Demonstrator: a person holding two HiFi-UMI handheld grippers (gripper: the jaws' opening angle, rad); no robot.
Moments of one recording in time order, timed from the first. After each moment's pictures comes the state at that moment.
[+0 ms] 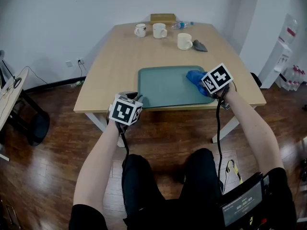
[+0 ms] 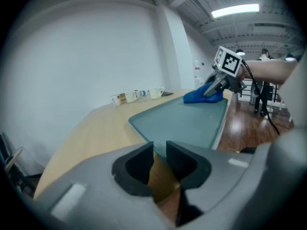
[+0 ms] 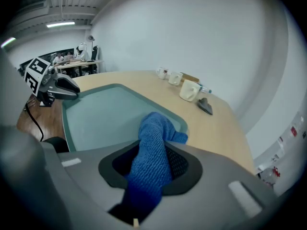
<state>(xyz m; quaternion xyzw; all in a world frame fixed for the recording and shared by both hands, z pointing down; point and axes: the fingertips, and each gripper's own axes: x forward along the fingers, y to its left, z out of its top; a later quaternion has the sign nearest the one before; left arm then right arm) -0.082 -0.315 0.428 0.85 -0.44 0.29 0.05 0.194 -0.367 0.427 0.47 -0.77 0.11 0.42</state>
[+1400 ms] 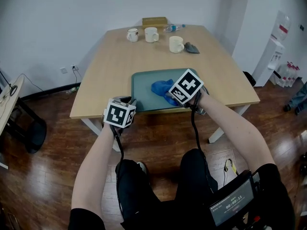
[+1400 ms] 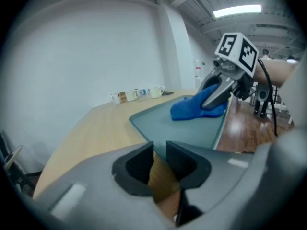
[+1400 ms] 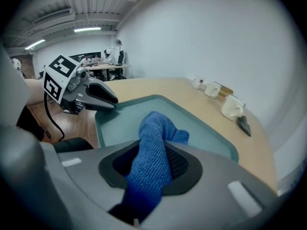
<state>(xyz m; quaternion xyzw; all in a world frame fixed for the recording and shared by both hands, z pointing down) -0.084 -0.316 0.429 0.85 -0.44 0.30 0.06 0.061 -0.334 0.429 0.35 -0.83 0.09 0.42</state>
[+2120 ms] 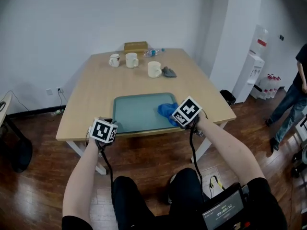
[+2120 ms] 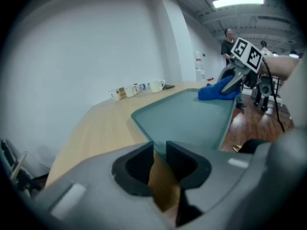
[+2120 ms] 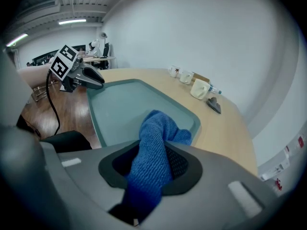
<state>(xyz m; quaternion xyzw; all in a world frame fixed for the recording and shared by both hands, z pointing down) -0.077 -0.336 0.445 0.84 -0.42 0.34 0.07 0.190 -0.322 0.440 0.42 -0.78 0.10 0.45</state>
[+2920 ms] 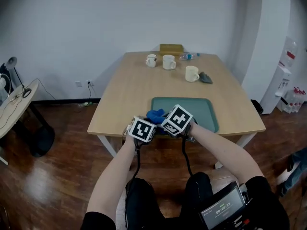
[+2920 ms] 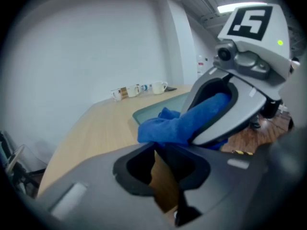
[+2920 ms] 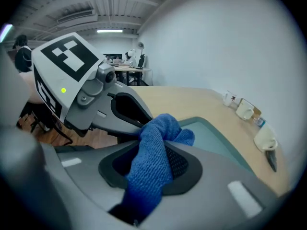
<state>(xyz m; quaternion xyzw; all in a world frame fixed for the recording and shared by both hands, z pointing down) -0.074 -0.336 0.435 0.84 -0.43 0.32 0.07 -0.056 -0.321 0.435 0.25 -0.88 0.03 0.41</state>
